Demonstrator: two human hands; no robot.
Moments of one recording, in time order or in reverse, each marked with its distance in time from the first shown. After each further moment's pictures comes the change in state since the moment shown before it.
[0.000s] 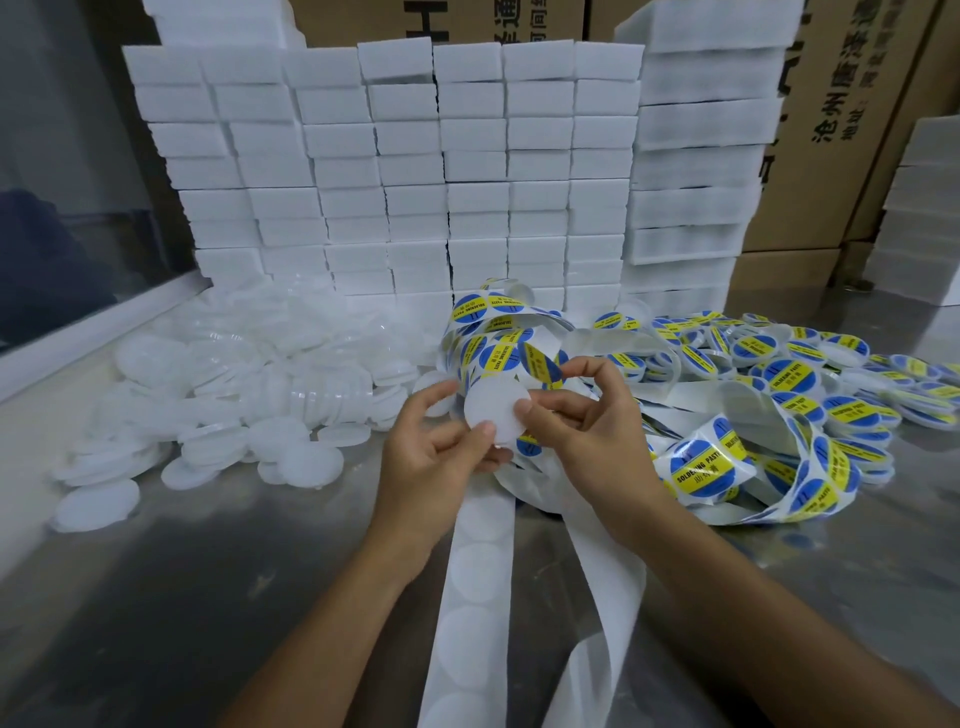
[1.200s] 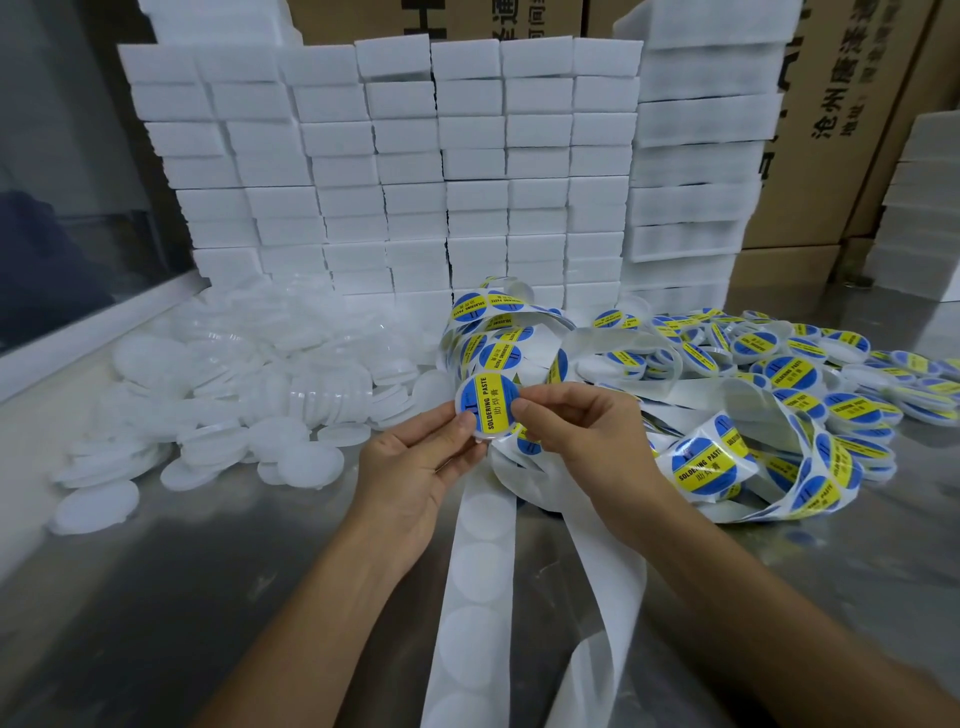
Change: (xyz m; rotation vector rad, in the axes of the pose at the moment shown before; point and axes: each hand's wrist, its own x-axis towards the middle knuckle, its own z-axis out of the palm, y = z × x) left_hand 0.007 0.010 -0.009 -0.356 0.032 -0.261; right_hand 0.002 0.002 -0.002 -0.112 -0.012 0.070
